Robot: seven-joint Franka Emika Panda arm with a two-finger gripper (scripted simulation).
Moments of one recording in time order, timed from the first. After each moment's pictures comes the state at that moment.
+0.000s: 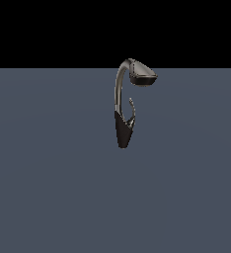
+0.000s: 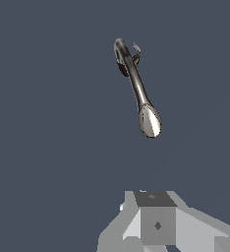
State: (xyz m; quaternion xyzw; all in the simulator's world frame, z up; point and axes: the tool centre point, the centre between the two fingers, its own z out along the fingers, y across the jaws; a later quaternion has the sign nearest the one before) arm -0.203 -0.010 0.463 -0.99 0.08 0.05 0.05
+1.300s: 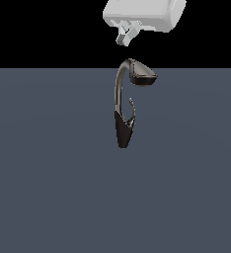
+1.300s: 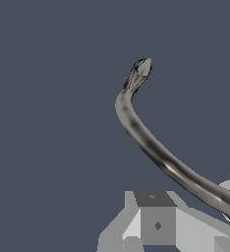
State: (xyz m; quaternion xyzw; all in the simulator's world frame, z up) arm -0.036 -0.018 0.349 -0.89 0.36 0.18 0.19
